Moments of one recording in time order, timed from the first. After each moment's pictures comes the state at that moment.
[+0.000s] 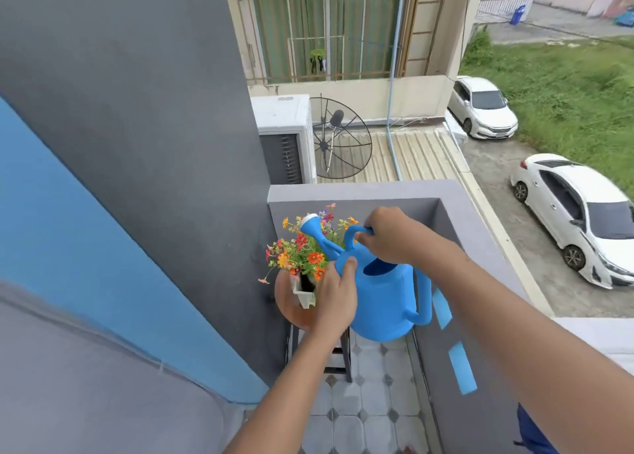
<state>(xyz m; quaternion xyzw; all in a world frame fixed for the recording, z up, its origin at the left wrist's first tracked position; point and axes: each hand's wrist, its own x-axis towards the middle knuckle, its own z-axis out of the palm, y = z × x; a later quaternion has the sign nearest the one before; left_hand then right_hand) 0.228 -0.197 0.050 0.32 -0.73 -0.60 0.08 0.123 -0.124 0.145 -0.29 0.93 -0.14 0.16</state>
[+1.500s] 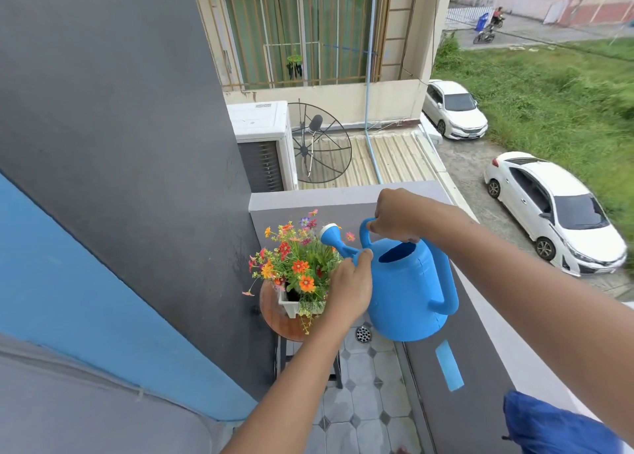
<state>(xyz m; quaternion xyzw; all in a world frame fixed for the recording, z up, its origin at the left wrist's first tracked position) 0.193 -0.178 0.073 0.23 -0.75 -0.61 0.02 0.087 -0.111 0.178 -0.24 0.96 -0.06 0.15</state>
